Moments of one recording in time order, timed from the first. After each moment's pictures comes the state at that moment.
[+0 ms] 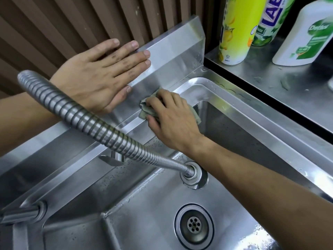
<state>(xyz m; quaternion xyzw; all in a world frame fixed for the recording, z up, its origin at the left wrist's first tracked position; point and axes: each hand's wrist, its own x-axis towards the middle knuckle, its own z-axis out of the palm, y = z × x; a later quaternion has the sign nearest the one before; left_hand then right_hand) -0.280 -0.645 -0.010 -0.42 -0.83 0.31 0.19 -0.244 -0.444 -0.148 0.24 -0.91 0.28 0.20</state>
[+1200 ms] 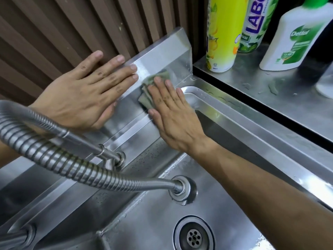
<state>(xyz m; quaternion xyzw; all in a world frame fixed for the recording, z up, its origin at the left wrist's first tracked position) -0.284 -0.642 -0.011 -0.44 -0.82 0.29 0.22 -0.274 -0.418 -0.157 0.23 -0.91 0.25 0.23</state>
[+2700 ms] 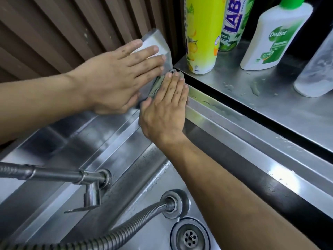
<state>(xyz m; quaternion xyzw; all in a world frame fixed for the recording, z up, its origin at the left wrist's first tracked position) -0.372 -0.556 -0.019 -0.54 -0.76 0.33 0.15 -0.304 -0.444 -0.128 -0.11 -0.98 0.14 0.05</state>
